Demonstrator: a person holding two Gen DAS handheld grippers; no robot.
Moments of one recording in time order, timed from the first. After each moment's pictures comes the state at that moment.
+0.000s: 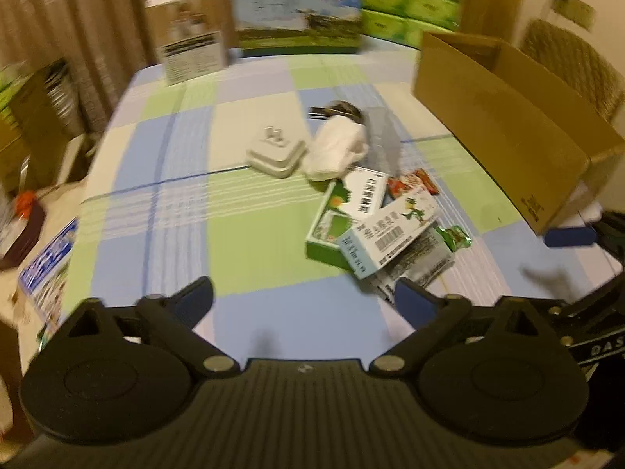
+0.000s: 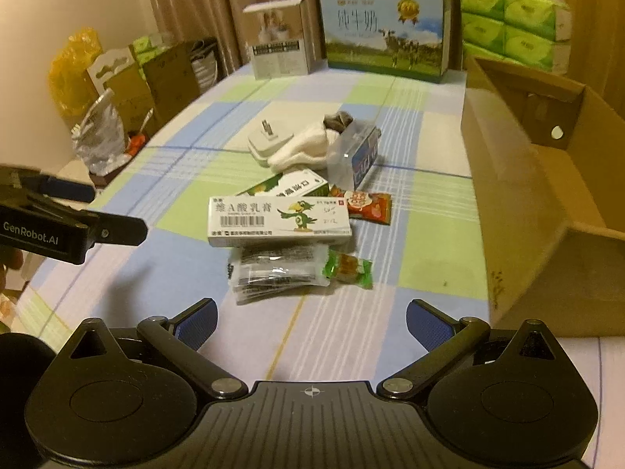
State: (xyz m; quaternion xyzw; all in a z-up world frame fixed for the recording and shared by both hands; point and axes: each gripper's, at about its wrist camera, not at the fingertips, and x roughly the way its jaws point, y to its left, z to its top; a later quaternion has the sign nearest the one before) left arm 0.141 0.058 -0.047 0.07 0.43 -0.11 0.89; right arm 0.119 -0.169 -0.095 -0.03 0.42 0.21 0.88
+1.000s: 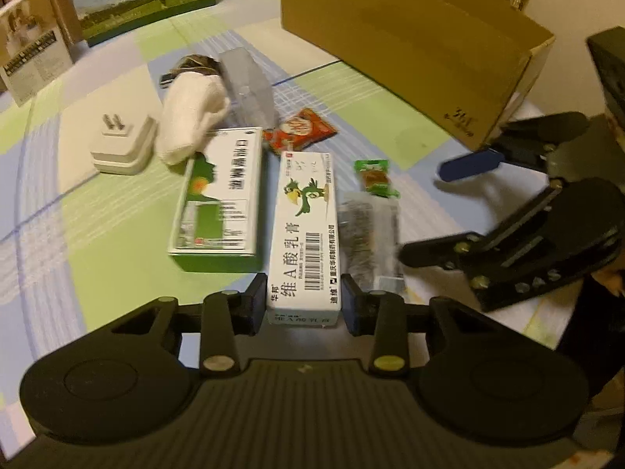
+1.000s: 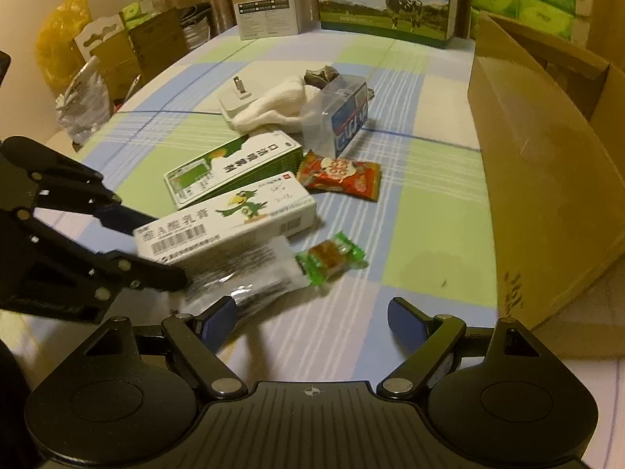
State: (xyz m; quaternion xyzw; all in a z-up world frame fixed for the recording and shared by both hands) left arm 0.180 0.005 -0.106 0.15 0.48 -0.27 0.82; right arm 0.156 -0.179 -0.130 -0.03 0.46 0.21 0.86
